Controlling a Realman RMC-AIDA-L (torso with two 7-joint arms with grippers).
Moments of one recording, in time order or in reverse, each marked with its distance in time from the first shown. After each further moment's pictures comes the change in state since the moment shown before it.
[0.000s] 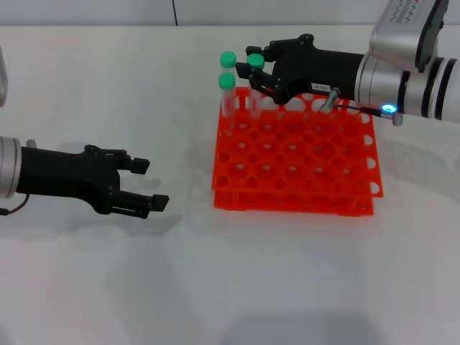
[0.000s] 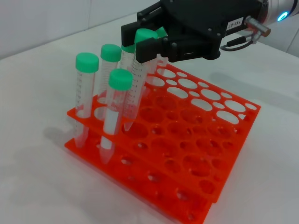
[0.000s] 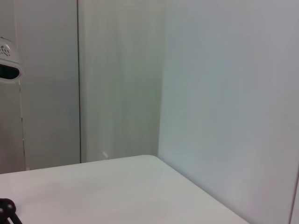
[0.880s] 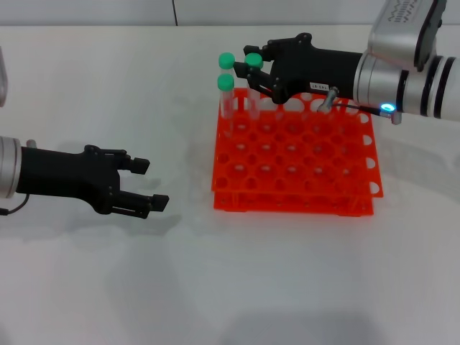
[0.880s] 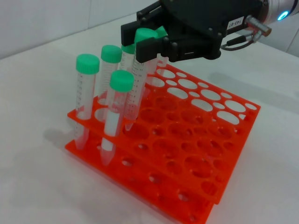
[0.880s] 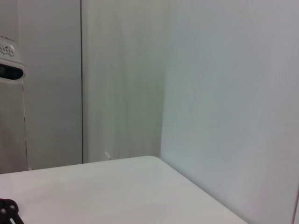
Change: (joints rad) left arm 0.000 0.000 0.000 0.000 0.000 0.000 0.000; right arm 0.005 -0.001 -0.002 -0.001 -0.002 -0.004 -0.003
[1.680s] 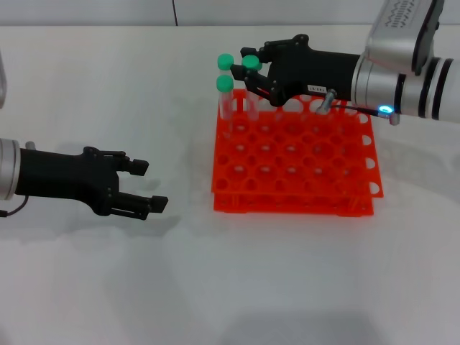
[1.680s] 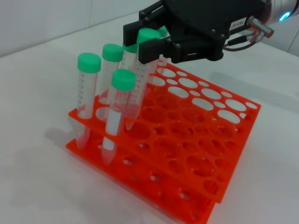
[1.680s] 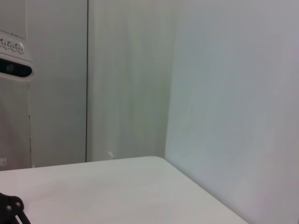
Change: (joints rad) left arm 0.005 0.000 0.000 0.000 0.000 0.000 0.000; right arm 0.001 0.003 -0.005 0.001 0.002 -0.007 -0.024
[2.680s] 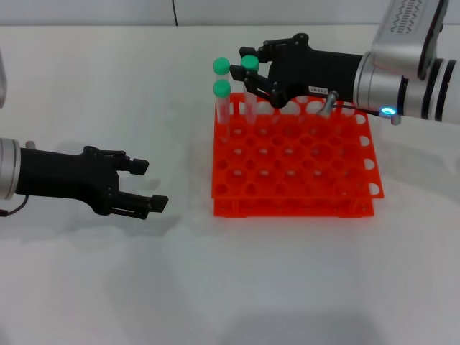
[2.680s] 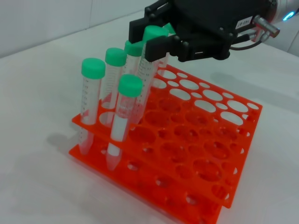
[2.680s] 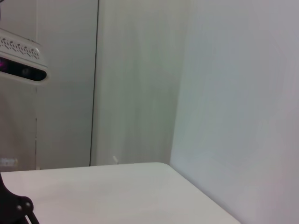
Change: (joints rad) left arm -0.001 0.000 0.000 0.000 0.000 -0.002 -0.001; right arm -0.008 0.000 0.014 0.000 0.000 -0.035 -0.044
